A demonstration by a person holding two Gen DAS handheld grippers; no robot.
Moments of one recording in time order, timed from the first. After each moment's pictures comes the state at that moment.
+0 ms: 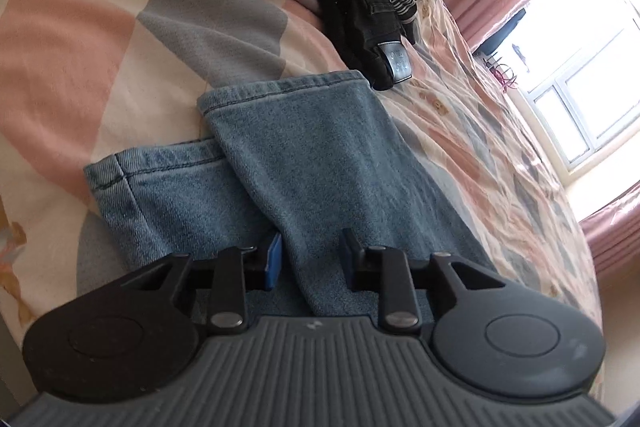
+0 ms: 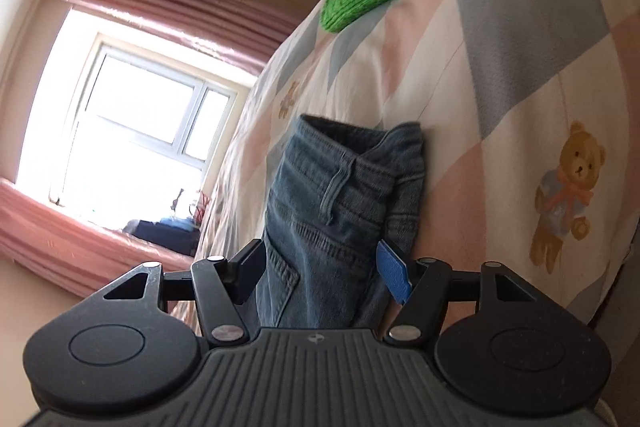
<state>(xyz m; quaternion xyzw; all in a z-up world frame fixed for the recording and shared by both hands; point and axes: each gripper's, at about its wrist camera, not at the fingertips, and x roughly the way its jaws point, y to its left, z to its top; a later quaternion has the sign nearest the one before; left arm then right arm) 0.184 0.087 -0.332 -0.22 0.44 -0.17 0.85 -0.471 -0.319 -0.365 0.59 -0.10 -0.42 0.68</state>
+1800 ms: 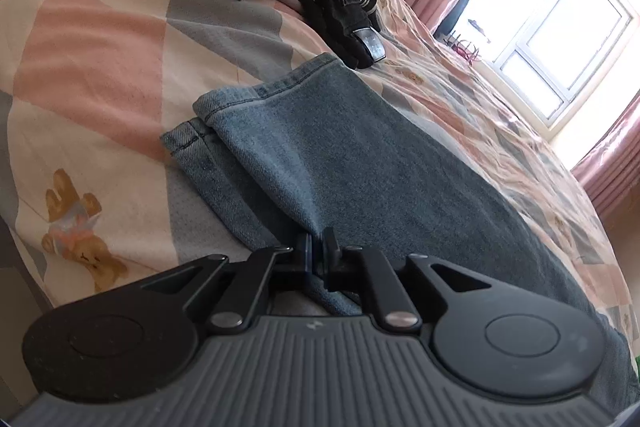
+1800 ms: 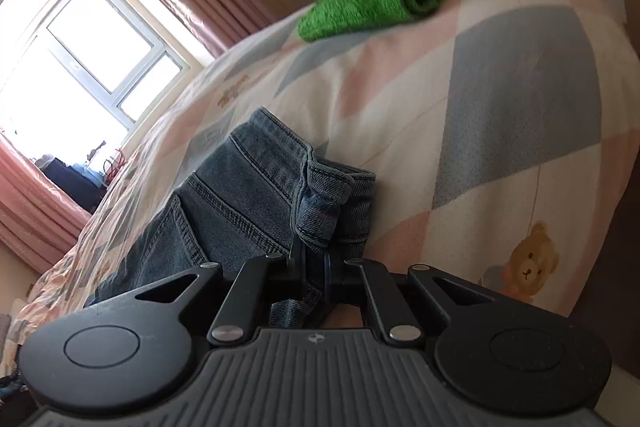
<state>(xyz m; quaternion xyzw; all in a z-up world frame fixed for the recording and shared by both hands) 0.130 0.134 -0.348 -0.16 0.40 -0.23 0.87 -0.449 -0.316 -0.369 0.44 0.06 -0.55 0.71</state>
